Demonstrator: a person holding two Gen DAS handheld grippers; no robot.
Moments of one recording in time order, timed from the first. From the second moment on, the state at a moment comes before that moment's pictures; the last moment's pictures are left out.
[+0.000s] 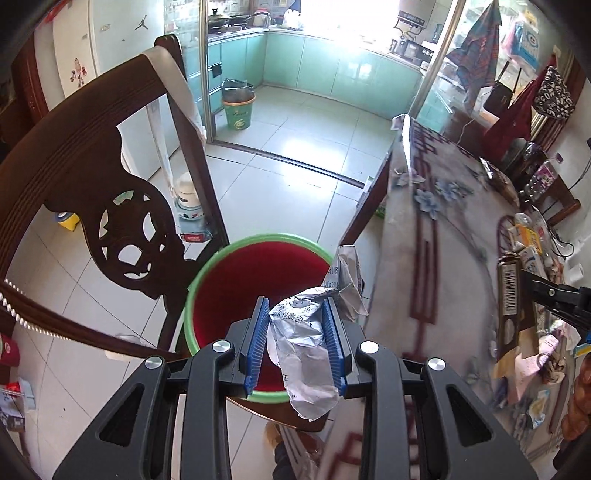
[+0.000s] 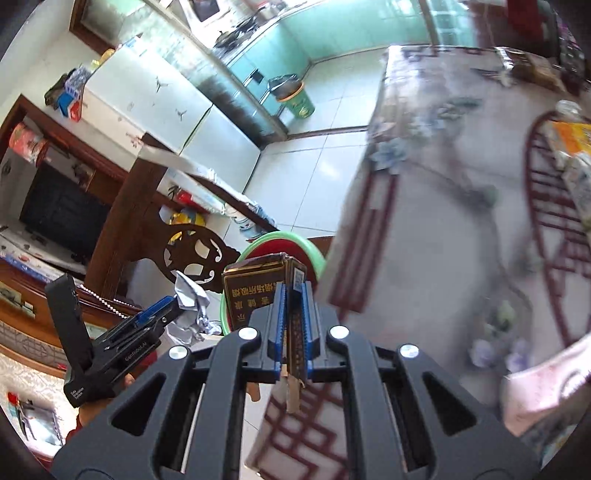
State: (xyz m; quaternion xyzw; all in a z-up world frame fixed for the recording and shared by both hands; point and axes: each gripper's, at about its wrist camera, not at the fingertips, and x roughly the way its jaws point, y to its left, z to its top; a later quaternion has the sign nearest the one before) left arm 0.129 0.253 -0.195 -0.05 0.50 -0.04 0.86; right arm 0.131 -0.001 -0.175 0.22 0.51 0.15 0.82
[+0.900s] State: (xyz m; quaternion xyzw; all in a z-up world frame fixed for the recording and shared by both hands) left arm 0.119 0.174 -0.172 0.00 0.47 -0.15 0.87; right arm 0.030 -0.079 -0.158 0.15 0.51 -0.02 0.85
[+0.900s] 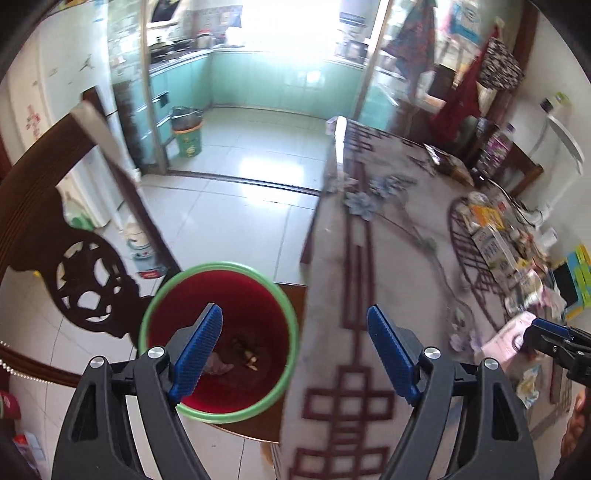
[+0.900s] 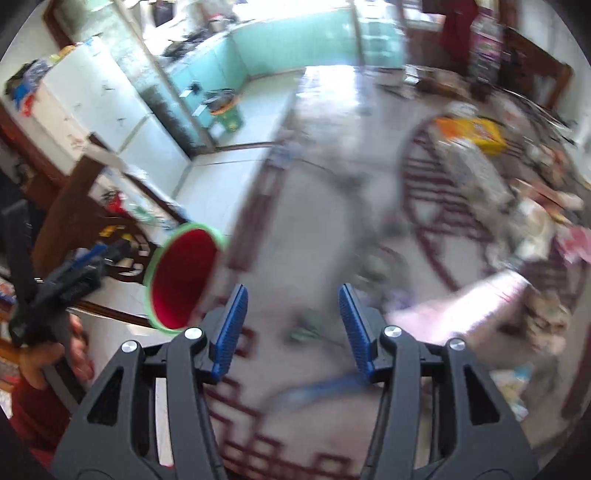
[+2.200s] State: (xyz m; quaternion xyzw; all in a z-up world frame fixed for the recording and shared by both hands) left arm 0.035 -0.174 -0.262 0.20 0.54 -0.40 0.72; right arm -0.068 -0.363 -0.229 0.26 0.52 -0.09 0.81
